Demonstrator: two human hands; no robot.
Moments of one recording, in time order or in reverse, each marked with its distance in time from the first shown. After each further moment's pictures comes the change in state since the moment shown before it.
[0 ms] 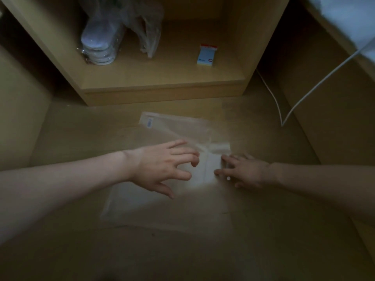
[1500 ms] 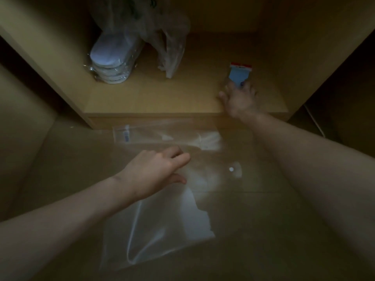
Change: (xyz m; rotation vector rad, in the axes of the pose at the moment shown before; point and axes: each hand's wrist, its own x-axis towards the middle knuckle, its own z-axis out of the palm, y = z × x) left_hand -0.016 -0.084 0.030 -0.123 0.191 -0.730; right_hand 0.170 0.101 -0.197 0.556 0.843 0.489
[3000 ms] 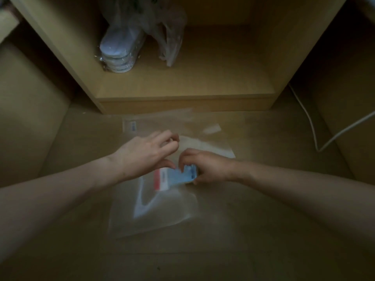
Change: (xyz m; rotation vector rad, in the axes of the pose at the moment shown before) left_hand -0.041 0.014 -0.023 0.070 0.005 0.214; right_hand -0.184 -0.022 0.038 0.230 -0.597 -0.779
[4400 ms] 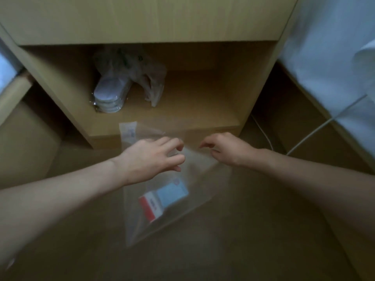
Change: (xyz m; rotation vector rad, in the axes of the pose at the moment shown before) left_hand 0.059 0.006 -0.086 0.176 0.050 0.174; right_hand -0.074 -0.037 -0.127 -0.243 0.280 0.410
